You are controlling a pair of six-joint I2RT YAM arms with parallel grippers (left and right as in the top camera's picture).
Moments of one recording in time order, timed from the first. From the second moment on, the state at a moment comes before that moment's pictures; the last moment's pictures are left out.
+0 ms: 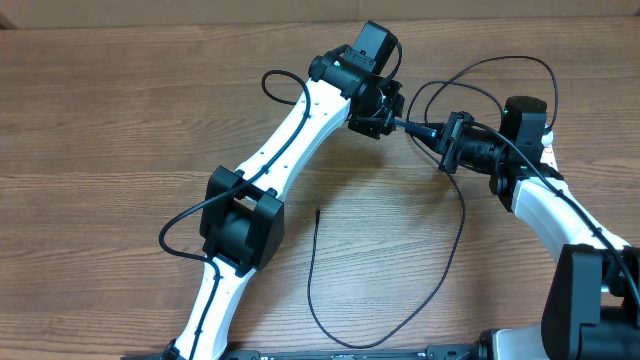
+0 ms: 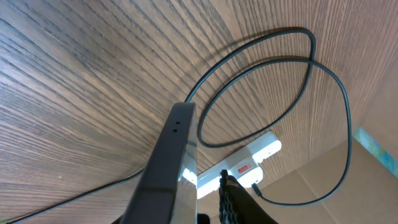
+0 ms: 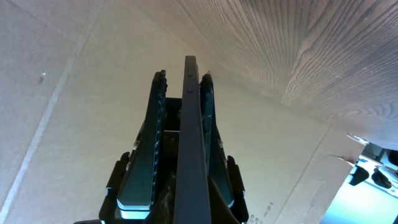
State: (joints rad) left arm -0.58 2.35 2.24 -0.98 0.37 -1.72; right arm -0.06 1.63 0.87 0.14 -1.01 2.09
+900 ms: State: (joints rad) left arm -0.57 2.35 2.24 -0.99 0.36 -1.71; right arm -0.07 1.63 0.87 0.16 -1.03 2.02
